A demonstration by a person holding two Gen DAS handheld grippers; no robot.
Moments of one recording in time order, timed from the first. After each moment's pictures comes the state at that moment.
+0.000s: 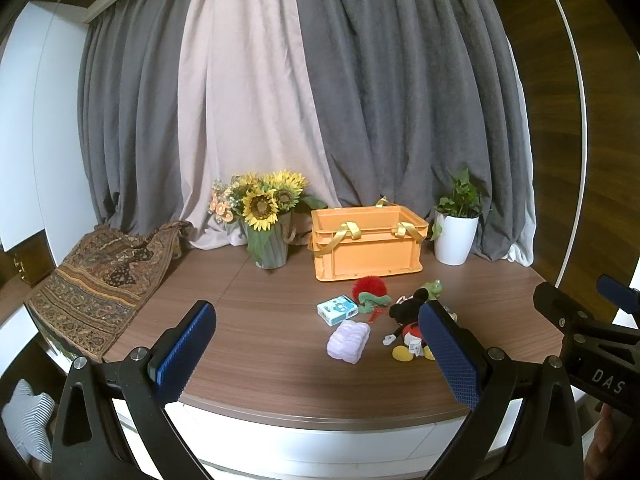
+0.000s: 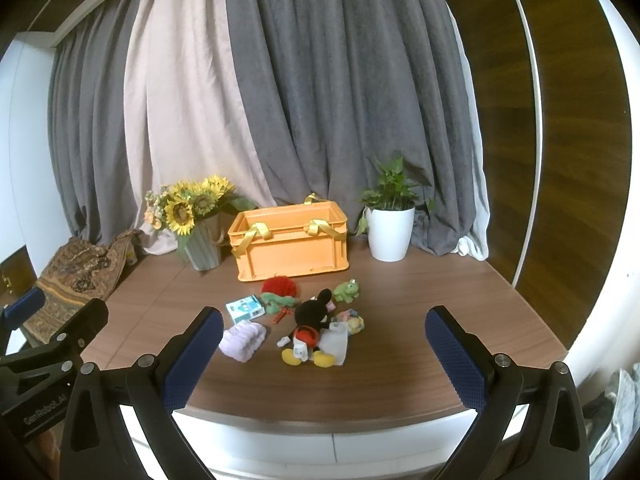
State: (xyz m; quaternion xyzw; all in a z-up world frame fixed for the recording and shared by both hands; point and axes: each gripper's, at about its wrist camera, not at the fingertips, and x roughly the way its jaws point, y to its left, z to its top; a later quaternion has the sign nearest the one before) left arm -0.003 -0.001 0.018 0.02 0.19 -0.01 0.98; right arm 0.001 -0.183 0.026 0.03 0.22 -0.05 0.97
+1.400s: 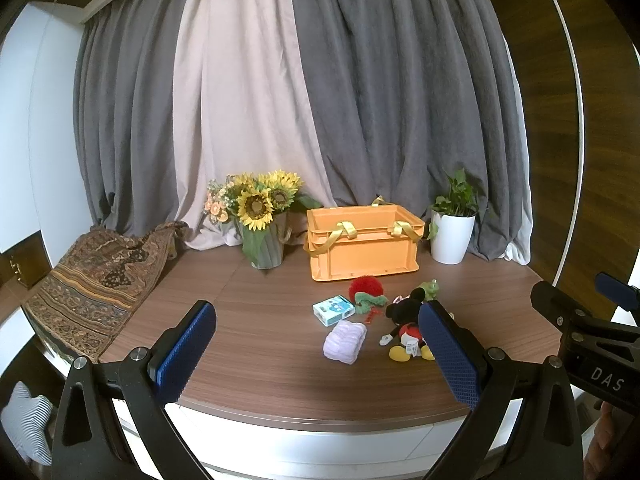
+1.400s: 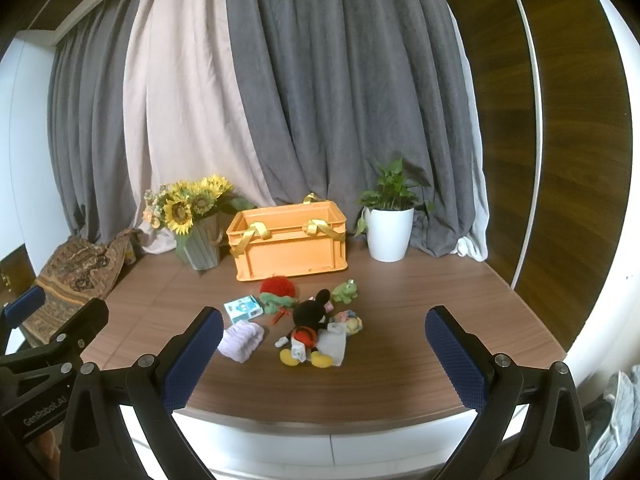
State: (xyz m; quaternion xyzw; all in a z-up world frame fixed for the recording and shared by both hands) left arm -0.003 -0.008 0.010 0.02 0.19 -0.01 0.98; right arm 0.000 -0.184 0.027 0.03 0.22 -0.05 0.97
